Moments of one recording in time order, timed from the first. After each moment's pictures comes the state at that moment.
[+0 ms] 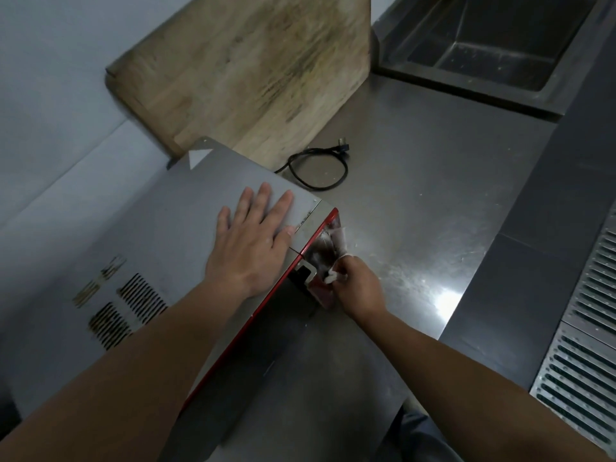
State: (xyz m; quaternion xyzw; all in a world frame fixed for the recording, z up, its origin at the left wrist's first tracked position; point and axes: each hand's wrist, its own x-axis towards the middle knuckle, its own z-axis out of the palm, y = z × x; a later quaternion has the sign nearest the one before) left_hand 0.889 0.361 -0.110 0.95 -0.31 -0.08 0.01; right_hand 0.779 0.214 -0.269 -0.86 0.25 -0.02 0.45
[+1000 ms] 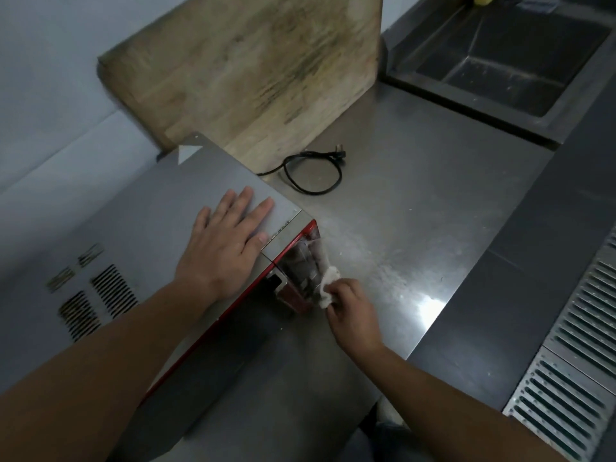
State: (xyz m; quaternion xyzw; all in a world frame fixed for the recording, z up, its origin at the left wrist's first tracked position) left_hand 0.888 0.361 -0.108 0.95 -0.30 -0.08 0.02; right_hand 0.731 0.193 -0.273 -0.87 0.15 -0.11 0.47
